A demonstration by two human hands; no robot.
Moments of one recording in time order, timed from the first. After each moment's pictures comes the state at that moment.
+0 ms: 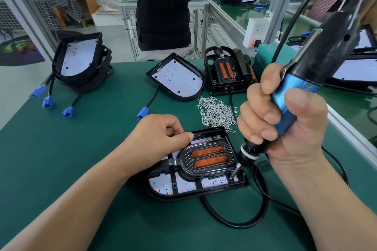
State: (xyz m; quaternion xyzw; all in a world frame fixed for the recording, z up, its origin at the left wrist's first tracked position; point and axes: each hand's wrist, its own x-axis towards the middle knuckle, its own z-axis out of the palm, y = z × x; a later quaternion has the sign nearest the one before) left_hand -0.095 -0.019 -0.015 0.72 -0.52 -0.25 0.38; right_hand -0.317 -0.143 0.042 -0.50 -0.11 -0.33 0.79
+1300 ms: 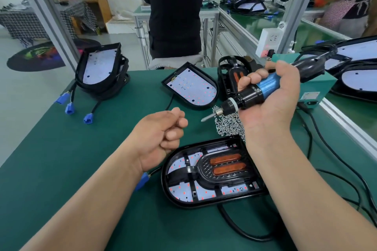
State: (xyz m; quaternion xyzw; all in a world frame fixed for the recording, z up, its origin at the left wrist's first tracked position) left_hand -0.075 -0.028 0.001 0.49 -0.21 -0.55 0.65; right_hand -0.235 -0.167 0.051 -0.18 0.11 -0.60 0.77
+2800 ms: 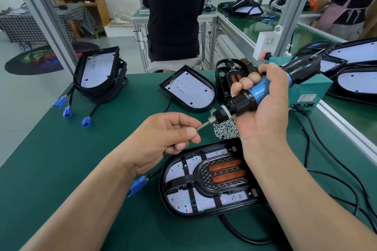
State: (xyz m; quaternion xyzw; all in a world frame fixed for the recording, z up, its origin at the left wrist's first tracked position) left_hand -0.074 -0.019 0.005 0.50 -0.40 -0.52 0.57; right_hand -0.235 -0.159 0.045 -0.24 0.09 -0.59 0.76
